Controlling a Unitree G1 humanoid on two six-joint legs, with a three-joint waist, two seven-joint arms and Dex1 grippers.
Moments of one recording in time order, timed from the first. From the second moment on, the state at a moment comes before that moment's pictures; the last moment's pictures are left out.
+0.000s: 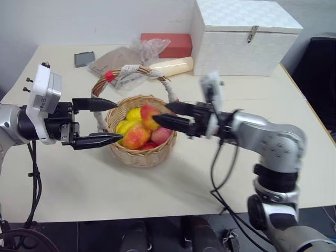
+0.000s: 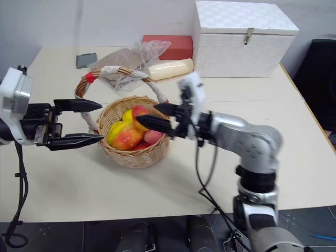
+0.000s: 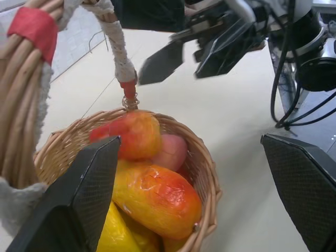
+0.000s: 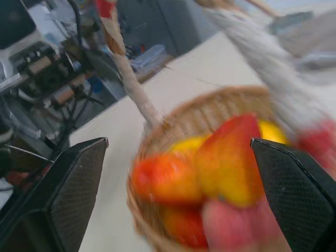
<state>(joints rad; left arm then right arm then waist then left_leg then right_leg) -0.47 1.04 0.34 -0.30 -0.84 0.76 -1.11 -0.69 -0.35 -0.22 -0.42 1.06 1.30 0.38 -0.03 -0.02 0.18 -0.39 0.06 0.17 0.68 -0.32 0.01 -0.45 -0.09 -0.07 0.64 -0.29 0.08</state>
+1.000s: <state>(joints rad) -0.50 1.03 0.32 -0.32 -0.84 0.73 -1.10 -0.80 -0.25 0.13 -0.02 0.45 0.59 0.52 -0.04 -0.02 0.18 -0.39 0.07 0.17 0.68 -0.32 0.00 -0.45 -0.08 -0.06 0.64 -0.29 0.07</state>
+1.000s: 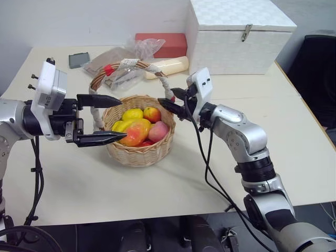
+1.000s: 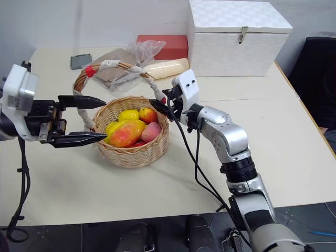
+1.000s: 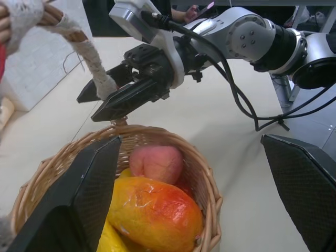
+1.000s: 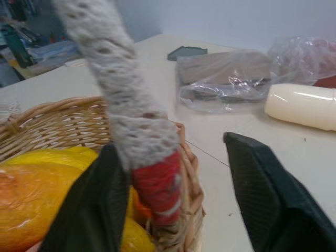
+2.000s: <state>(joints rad) -0.70 0.82 0.09 -0.13 -0.78 0.67 -1.16 -0.26 -0.66 -0.56 -0.19 0.42 0.54 0.48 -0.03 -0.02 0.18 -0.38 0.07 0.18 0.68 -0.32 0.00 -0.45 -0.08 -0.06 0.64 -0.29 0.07</state>
